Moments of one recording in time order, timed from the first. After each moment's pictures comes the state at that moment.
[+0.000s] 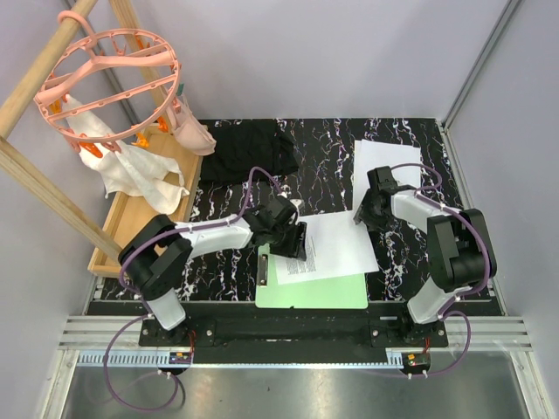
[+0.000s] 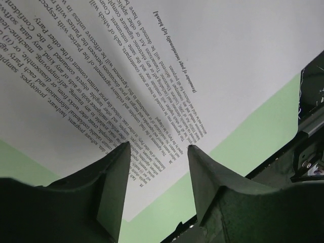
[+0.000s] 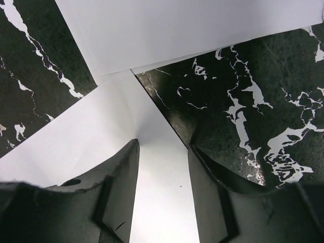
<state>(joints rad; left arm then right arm) -0.84 1.71 0.99 -0.26 0.22 -0.62 0.21 1.67 0.95 -0.44 0.07 0.68</state>
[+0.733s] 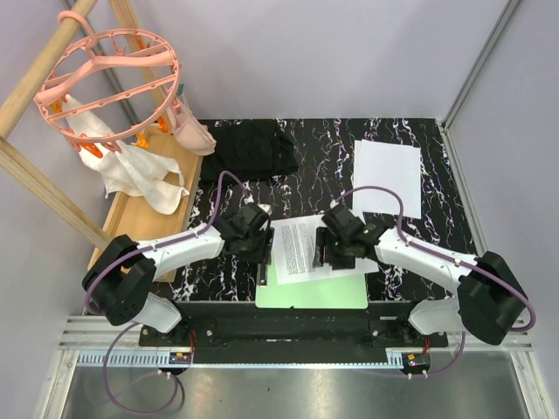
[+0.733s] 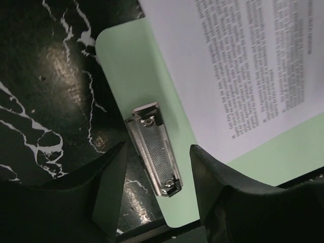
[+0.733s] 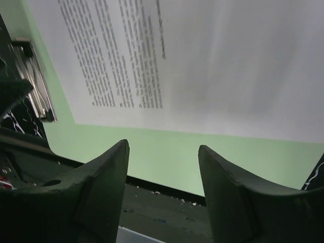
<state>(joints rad) -0.76 1.45 0.82 -0.45 0.04 -0.55 0.72 1.32 0.81 -0.57 -0.03 0.77</state>
